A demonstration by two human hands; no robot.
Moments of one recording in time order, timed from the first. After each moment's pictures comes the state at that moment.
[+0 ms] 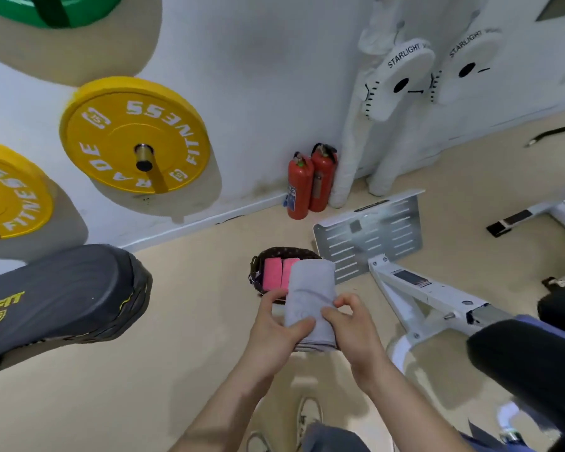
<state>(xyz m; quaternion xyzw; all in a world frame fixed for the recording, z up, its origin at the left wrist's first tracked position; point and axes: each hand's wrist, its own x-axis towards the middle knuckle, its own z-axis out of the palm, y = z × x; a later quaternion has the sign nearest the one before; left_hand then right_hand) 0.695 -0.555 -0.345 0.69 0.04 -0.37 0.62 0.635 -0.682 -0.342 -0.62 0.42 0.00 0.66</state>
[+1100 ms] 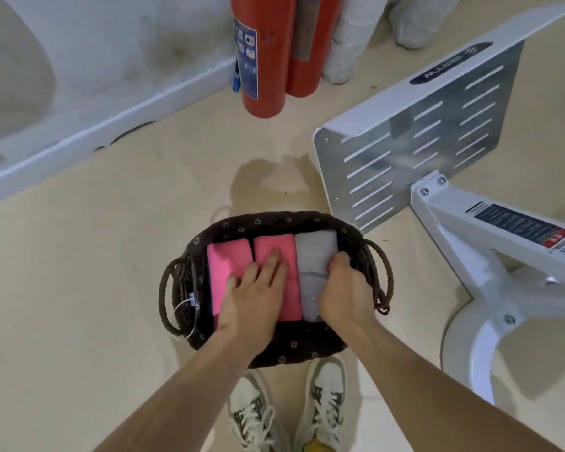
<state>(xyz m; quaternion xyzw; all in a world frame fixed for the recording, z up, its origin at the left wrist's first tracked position) 0.963 -0.688 -0.866 0.85 -0.46 -0.27 -0.08 0.884 -0.816 -0.859 -0.80 0.47 0.20 0.30</state>
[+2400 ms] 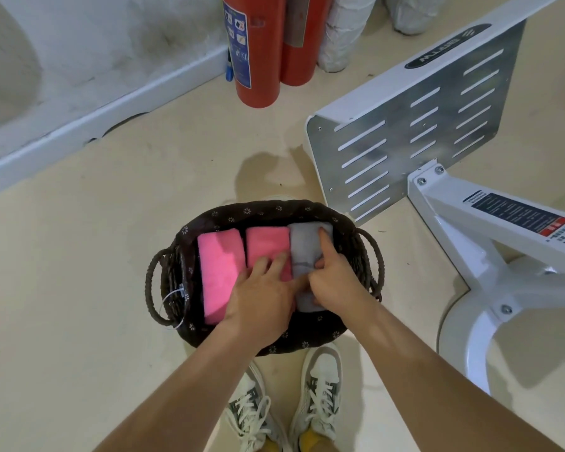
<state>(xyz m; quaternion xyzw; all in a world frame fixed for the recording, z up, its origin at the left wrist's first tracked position) 0.948 -0.703 -0.868 0.83 -0.49 -0.26 0.00 0.892 -0.823 -0.860 -0.65 0.50 0.22 0.53</state>
